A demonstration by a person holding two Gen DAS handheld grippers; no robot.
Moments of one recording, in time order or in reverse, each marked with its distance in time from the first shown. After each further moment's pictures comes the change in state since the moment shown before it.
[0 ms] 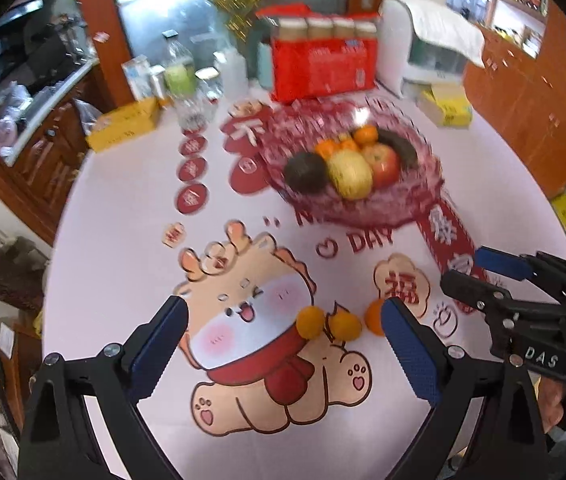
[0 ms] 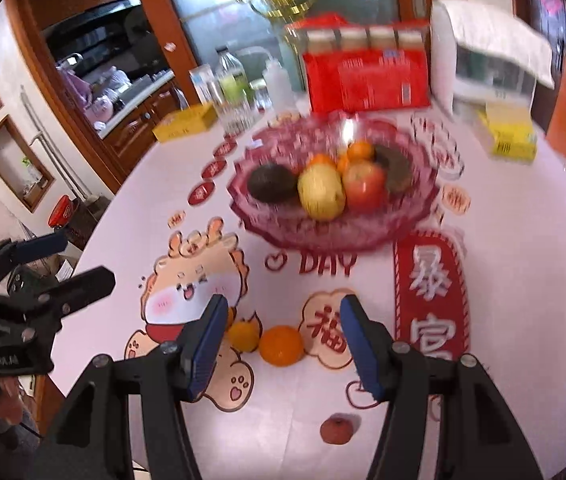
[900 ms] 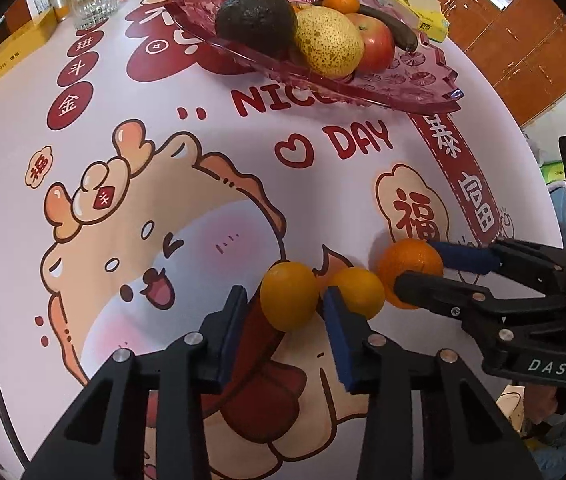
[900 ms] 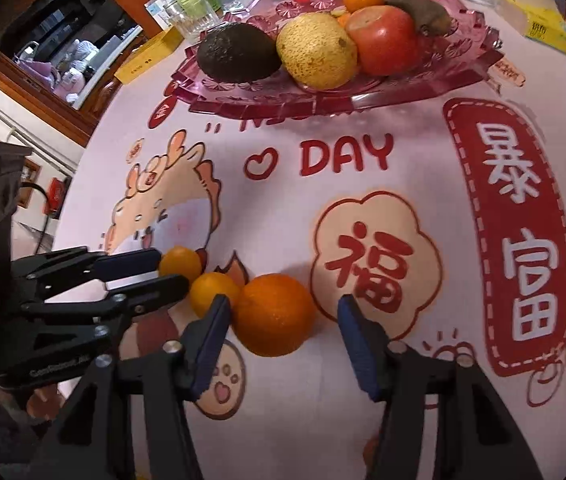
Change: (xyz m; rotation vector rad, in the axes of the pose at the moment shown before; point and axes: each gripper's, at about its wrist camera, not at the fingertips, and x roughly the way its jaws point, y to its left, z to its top) left arm 0.144 0.006 -0.026 0.063 0.269 -0.278; right arm 0.107 -0.013 -0.033 0.125 0.241 0.114
